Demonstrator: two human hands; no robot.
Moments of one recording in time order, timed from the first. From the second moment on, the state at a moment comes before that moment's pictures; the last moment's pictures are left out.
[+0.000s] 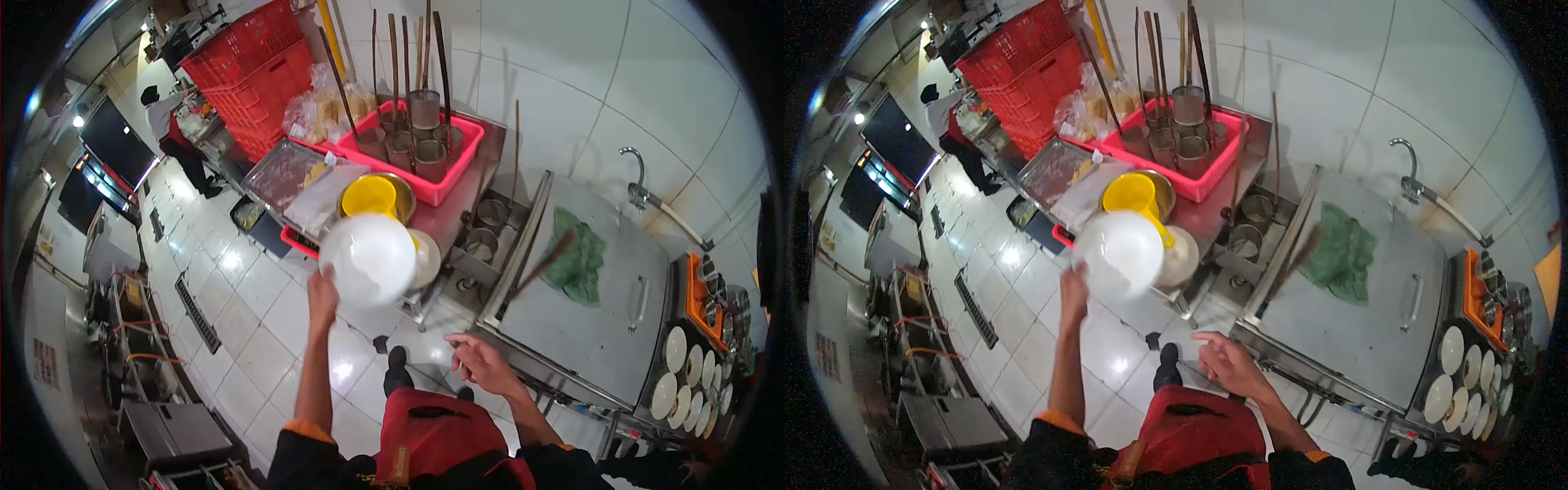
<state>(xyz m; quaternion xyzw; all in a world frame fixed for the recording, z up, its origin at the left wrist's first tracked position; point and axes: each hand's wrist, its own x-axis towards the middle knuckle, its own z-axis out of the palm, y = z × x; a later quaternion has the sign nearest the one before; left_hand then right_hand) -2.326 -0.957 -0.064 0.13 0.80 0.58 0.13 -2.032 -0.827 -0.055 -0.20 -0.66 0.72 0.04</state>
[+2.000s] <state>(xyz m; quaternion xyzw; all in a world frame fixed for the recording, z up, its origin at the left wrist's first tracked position) -2.421 -0.829 -0.009 0.36 0.73 0.53 -0.24 -1.977 -0.469 -0.163 -0.67 -0.68 0.27 0.10</state>
